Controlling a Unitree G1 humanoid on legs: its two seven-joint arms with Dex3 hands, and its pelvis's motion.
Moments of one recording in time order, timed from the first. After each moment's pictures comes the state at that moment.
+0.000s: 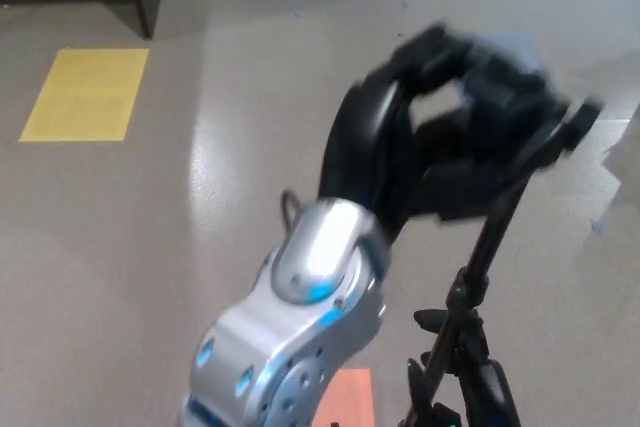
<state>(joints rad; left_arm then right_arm) -0.48 -0.18 -0.29 -0.41 -0.32 0.62 0.28 -0.24 0.02 0.10 1.03 -0.31 -0.64 -0.30</state>
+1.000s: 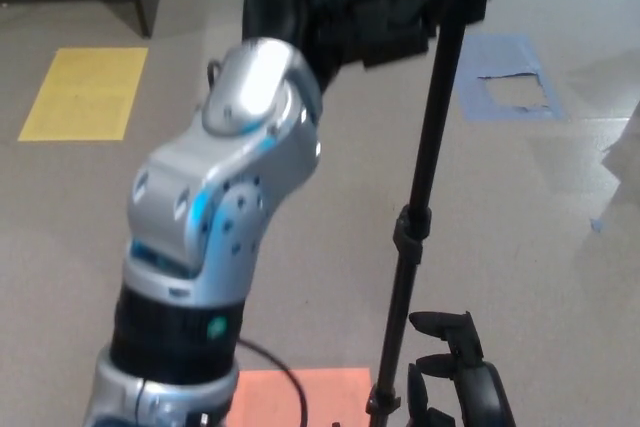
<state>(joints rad) -0.88 -0.05 -0.01 -0.14 -0.42 0.68 0.31 -0.25 0.03 0.10 1.05 -0.31 -0.64 -0.30</state>
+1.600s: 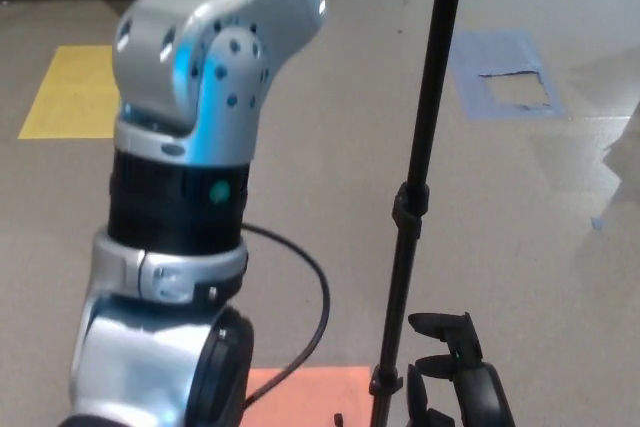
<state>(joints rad) -1.19 -0.03 0.13 0.10 -0.46 0.71 0.34 -0.25 0.03 0.10 1.06 -0.31 -0.64 -0.30</state>
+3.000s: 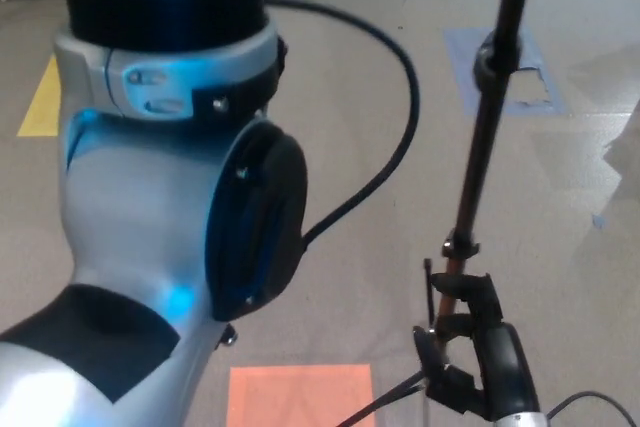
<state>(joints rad) -1.74 -0.02 0.35 0.20 -0.55 0.75 0.40 -0.36 -0.03 0.06 1.10 -0.31 -0.62 -0.30</state>
